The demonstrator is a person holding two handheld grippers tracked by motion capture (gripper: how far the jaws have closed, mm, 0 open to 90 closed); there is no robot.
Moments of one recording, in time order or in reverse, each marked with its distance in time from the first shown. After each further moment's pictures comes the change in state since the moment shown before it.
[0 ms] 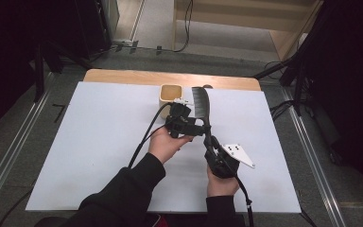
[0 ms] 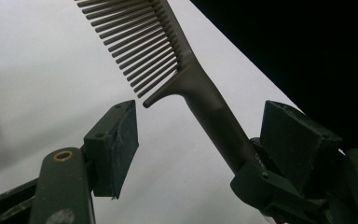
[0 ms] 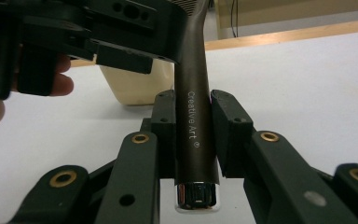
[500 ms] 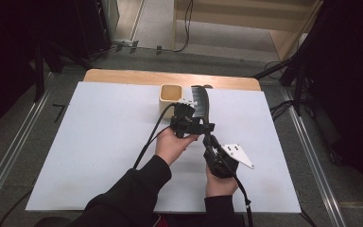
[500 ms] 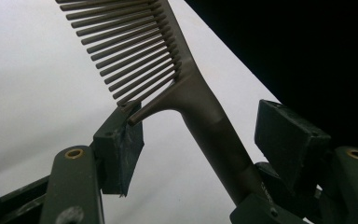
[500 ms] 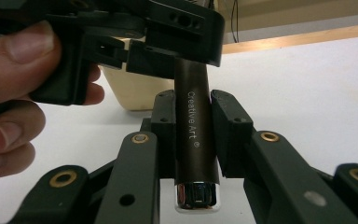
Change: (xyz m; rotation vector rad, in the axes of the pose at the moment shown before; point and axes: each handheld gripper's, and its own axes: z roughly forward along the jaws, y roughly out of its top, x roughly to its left) left arm -0.005 0.001 0.014 -0.031 0.014 -0.046; right arm 0.004 0.001 0.000 -0.023 -0.003 0.003
